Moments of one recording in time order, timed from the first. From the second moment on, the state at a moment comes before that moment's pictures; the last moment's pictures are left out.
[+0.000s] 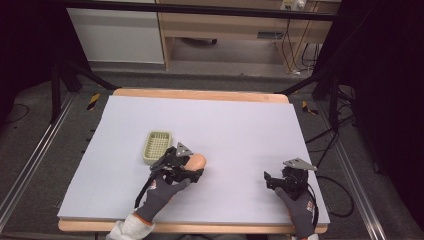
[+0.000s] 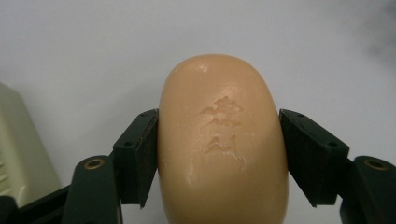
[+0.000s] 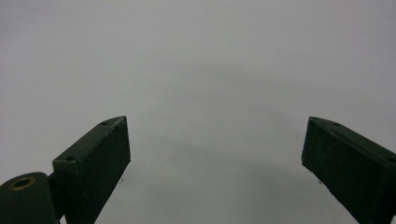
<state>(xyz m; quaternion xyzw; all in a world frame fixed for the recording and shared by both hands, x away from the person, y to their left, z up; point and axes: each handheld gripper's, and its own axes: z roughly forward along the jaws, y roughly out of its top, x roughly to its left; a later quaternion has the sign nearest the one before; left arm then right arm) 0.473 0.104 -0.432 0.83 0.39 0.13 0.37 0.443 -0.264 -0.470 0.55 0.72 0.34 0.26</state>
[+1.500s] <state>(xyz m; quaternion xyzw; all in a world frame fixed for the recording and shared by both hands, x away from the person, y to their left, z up) 0.511 0.181 -0.409 0.77 0.48 0.18 0.38 0.444 -0.260 -0.472 0.54 0.73 0.34 0.26</state>
